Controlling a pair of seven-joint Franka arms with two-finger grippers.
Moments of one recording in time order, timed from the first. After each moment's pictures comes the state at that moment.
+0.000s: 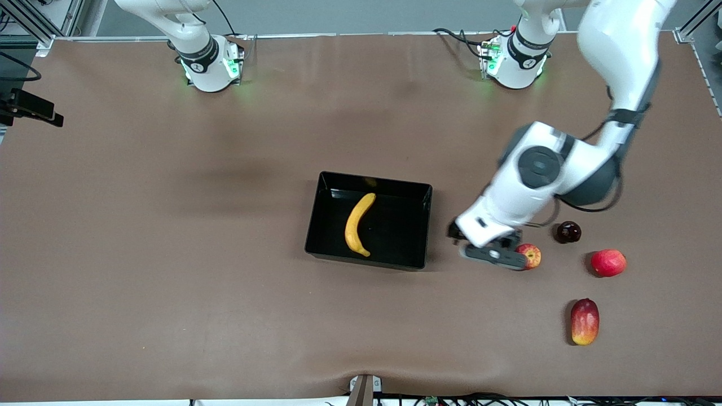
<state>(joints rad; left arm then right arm) 0.00 0.54 -0.55 -1.59 0.35 2.18 -0.44 0.02 0.03 -0.14 -1.42 0.01 1.26 -0.08</state>
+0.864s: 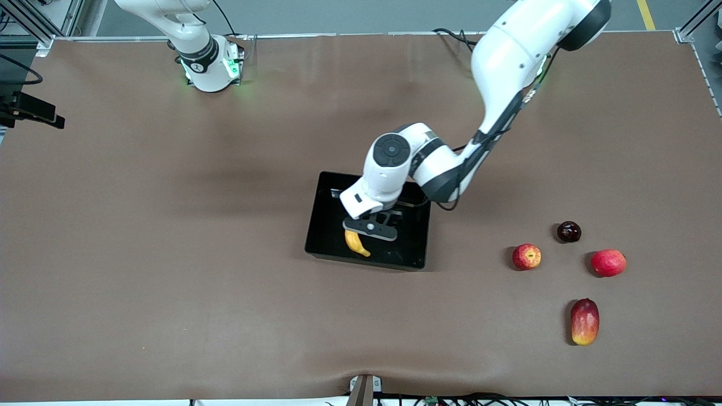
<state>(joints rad) -0.45 0.82 -0.38 -1.43 0.35 2.37 -0.67 0.02 0.06 -0.14 -1.43 0.01 1.26 -0.08</state>
